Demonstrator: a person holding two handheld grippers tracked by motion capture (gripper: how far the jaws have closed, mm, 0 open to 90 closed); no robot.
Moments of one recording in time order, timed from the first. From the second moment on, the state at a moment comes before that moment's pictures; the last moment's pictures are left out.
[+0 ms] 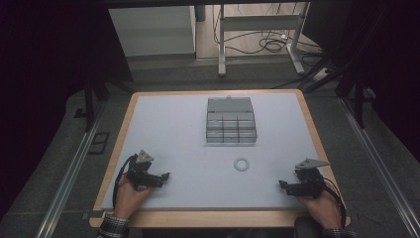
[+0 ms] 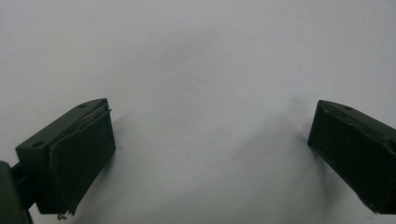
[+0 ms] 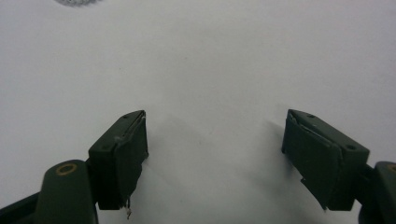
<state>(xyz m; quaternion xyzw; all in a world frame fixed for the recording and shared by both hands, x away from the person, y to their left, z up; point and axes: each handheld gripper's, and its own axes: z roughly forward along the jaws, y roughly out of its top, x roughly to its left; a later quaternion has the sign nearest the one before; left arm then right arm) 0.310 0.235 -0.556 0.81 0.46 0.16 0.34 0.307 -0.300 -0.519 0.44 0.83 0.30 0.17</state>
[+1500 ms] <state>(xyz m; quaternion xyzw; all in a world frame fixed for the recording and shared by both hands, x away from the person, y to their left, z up) 0.310 0.235 -0.556 0.81 0.46 0.16 0.34 0.318 -0.289 -0.497 0.47 0.82 0.31 0.10</state>
